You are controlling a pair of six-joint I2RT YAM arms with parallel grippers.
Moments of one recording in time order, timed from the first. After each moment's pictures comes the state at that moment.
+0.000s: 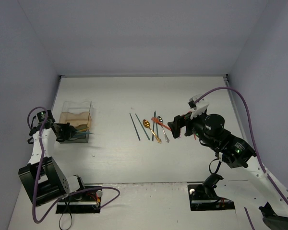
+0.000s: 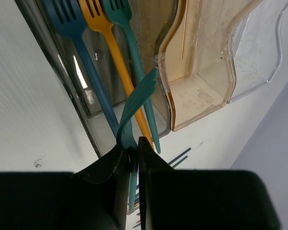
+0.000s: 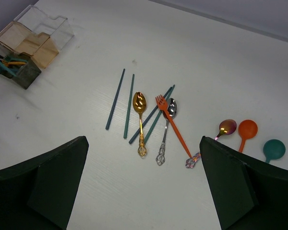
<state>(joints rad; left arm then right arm) 0.41 1.24 0.82 -0.65 0.20 -1.17 0.74 0.77 0.98 -0.51 0.17 0.14</state>
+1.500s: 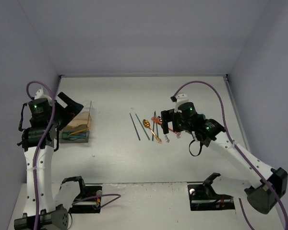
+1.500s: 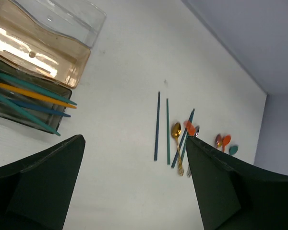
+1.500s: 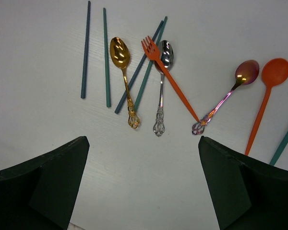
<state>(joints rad) 0.18 0.91 1.16 -0.81 0.21 -0.66 0.64 1.11 0.98 -0.55 0.13 0.26</state>
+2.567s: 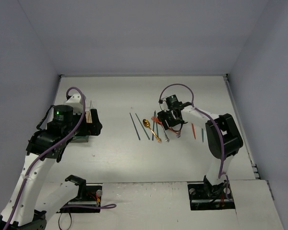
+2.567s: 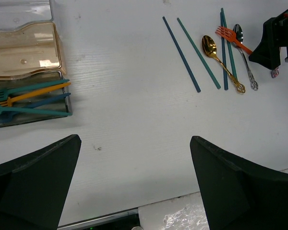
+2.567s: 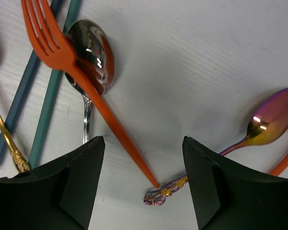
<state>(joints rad) -0.31 0.84 1.18 -0.98 0.00 -0.27 0.44 1.82 1.13 -0.44 0.03 -0.04</state>
